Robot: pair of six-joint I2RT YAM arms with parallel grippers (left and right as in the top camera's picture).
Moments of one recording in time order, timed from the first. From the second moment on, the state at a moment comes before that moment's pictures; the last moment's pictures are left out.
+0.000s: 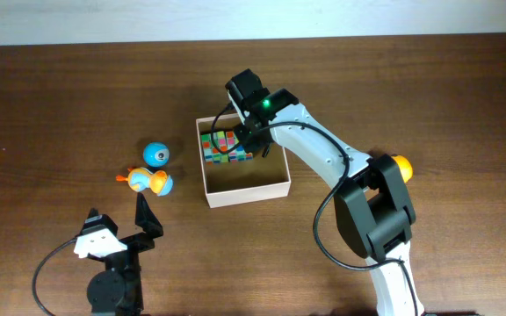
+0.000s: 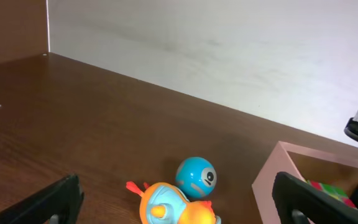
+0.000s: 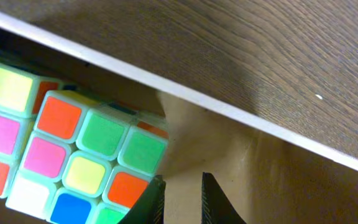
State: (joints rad) left arm -0.01 0.01 0.02 -0.06 -0.22 -0.26; right arm 0.57 2.23 1.86 -0.86 0.08 0.03
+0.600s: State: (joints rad) left arm -0.01 0.01 0.02 -0.06 -0.22 -0.26; right arm 0.54 2.23 1.86 -0.86 0.09 0.11
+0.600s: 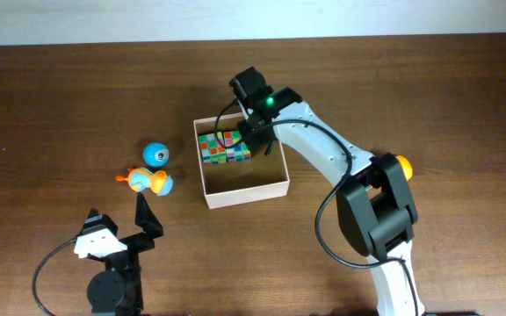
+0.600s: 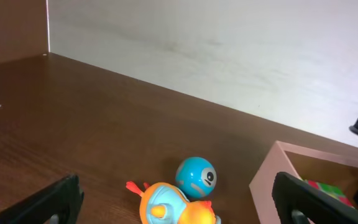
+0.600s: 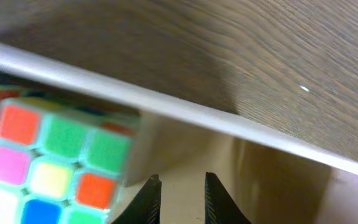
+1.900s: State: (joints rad) left arm -0.01 0.01 0.02 -0.06 -0.22 -0.26; right arm 0.50 2.23 1.86 -0.95 0.17 0.51
